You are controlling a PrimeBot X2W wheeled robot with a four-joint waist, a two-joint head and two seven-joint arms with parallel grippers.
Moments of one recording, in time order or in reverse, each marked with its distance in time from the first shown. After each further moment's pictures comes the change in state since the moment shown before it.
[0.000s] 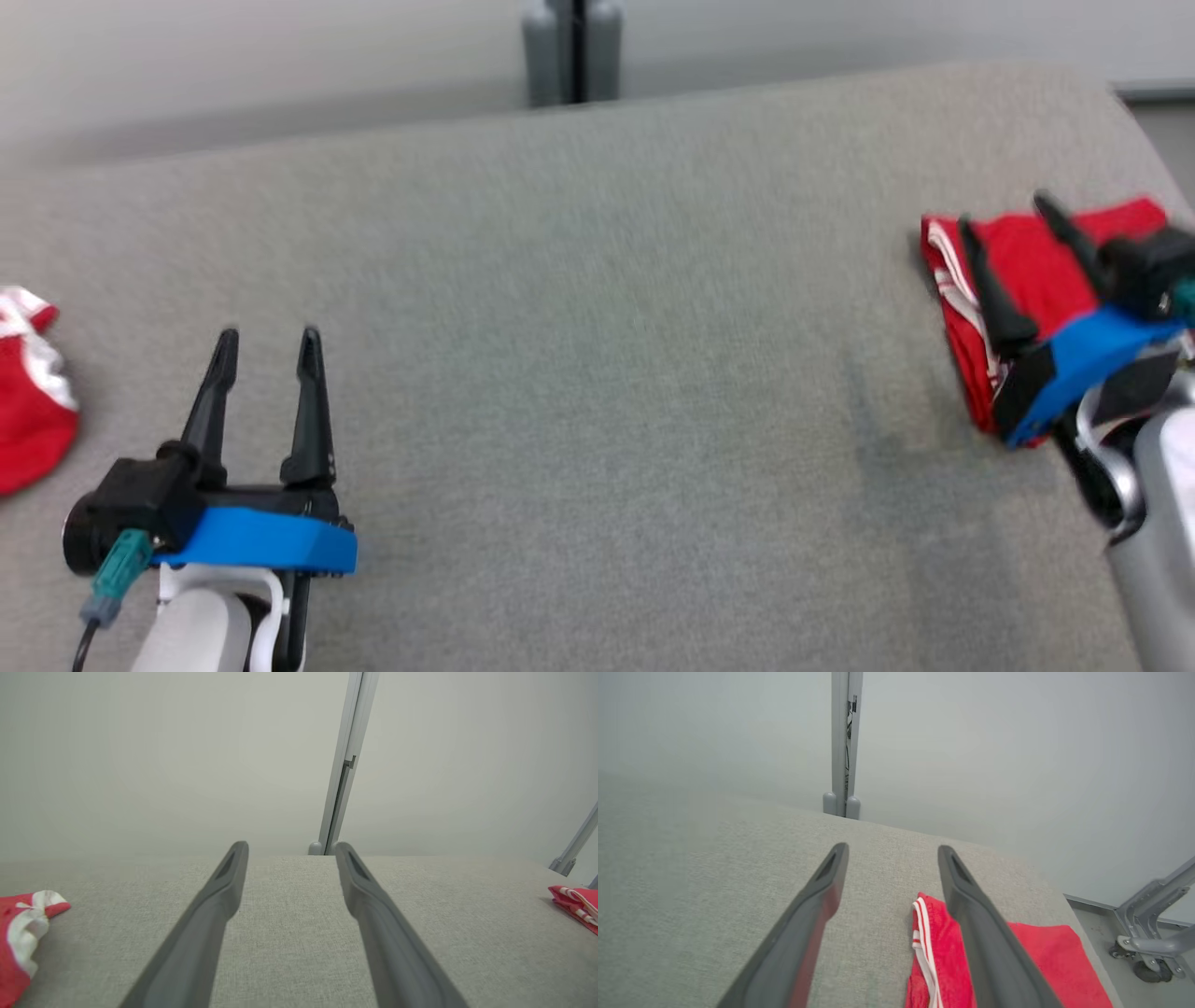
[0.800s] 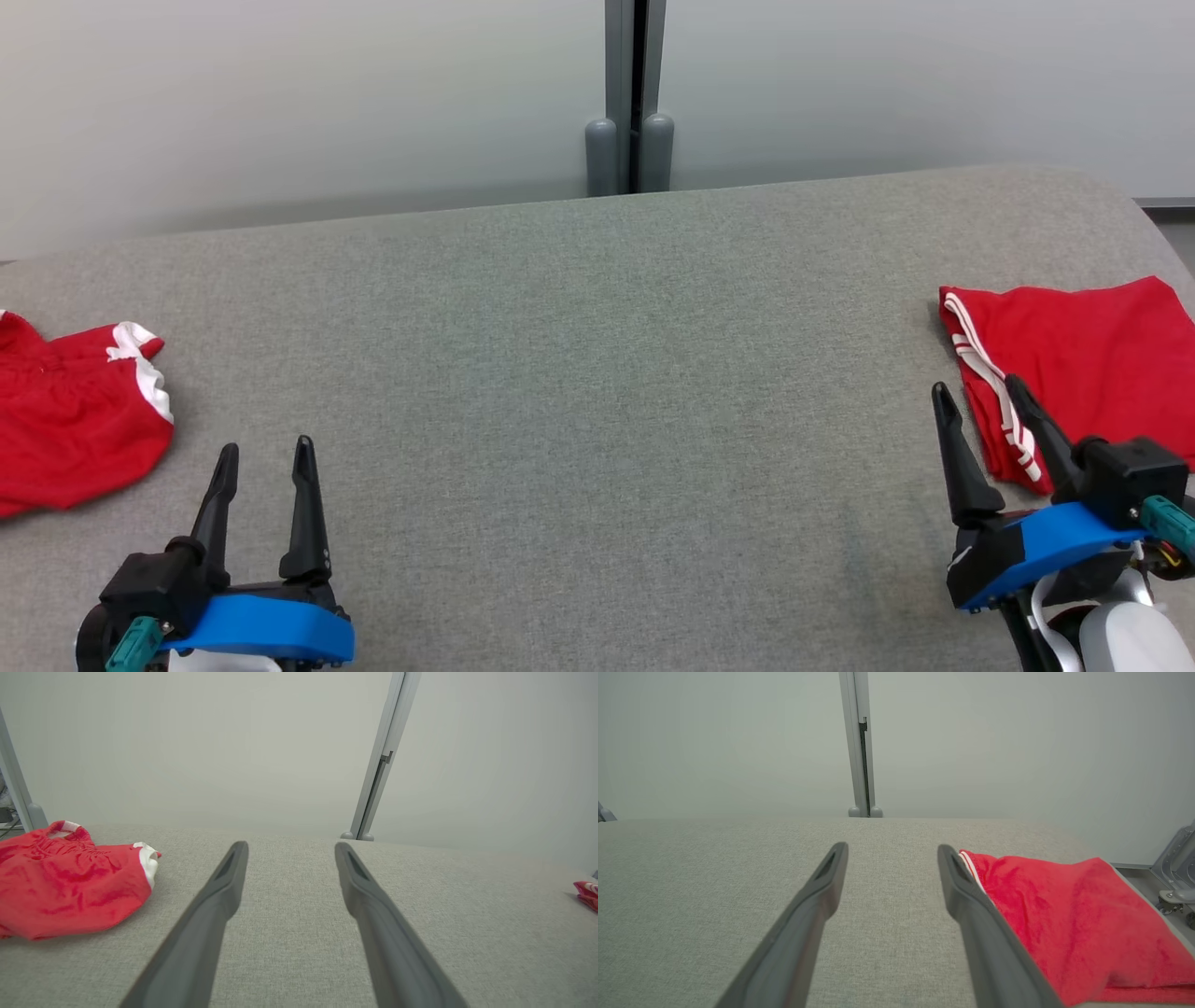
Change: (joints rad) left arm 0.163 -0.069 0.096 0.062 0.039 -0.034 -0.007; right arm 0.384 0.241 -0.157 -0.180 -0.073 0.000 -0.117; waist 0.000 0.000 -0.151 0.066
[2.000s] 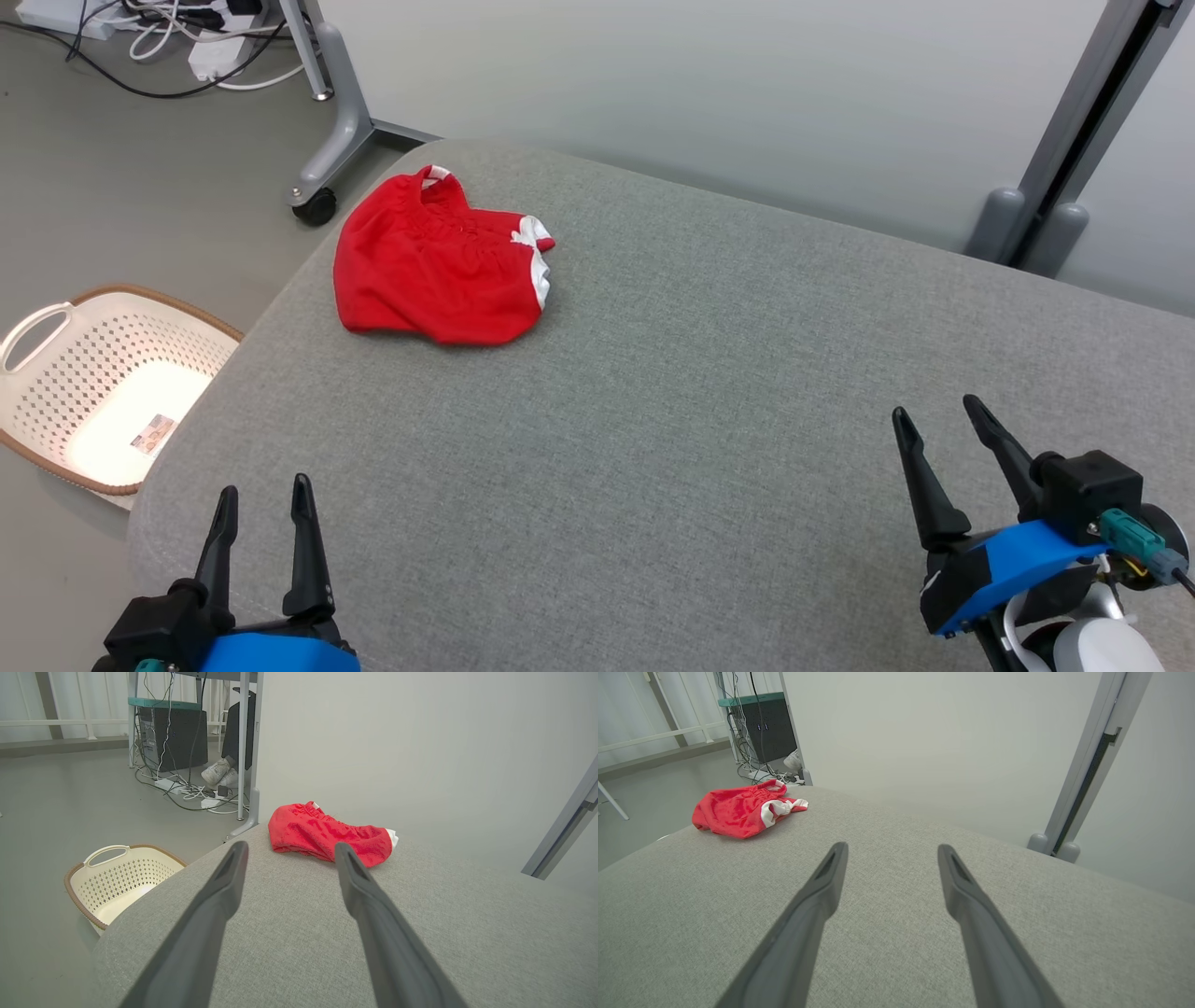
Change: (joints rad) left arm 0.070 -0.075 0.073 -0.015 0.045 -0.016 0.000; right arm 0.028 -0.001 0.061 -0.022 -0.007 0.000 0.026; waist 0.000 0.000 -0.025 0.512
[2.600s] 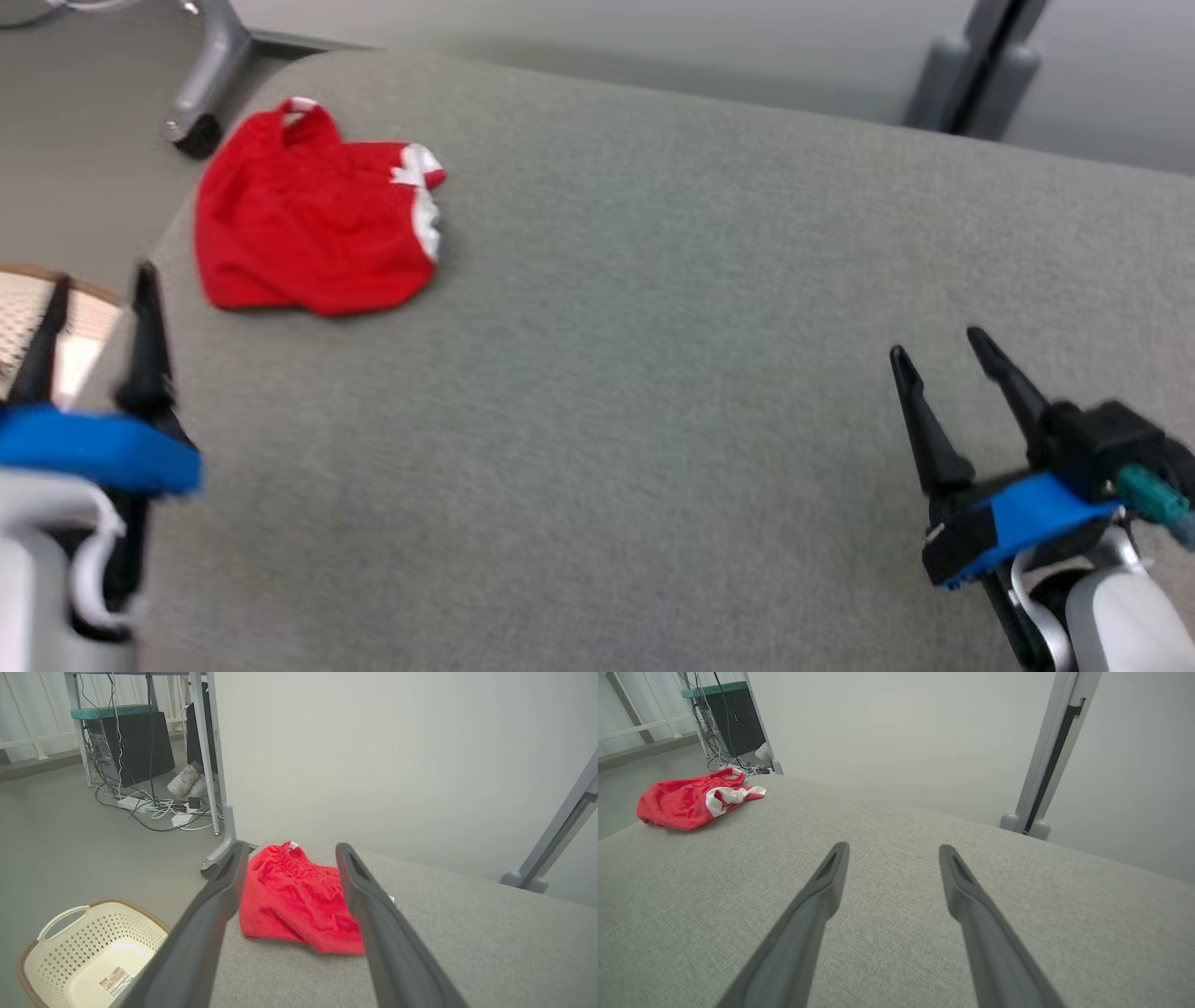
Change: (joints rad) left arm -0.266 0.156 0.098 -0.146 -0.109 0.004 0.334; right arm -0.052 -0.033 0.033 -0.105 -0.017 0.000 0.028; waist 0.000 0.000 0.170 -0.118
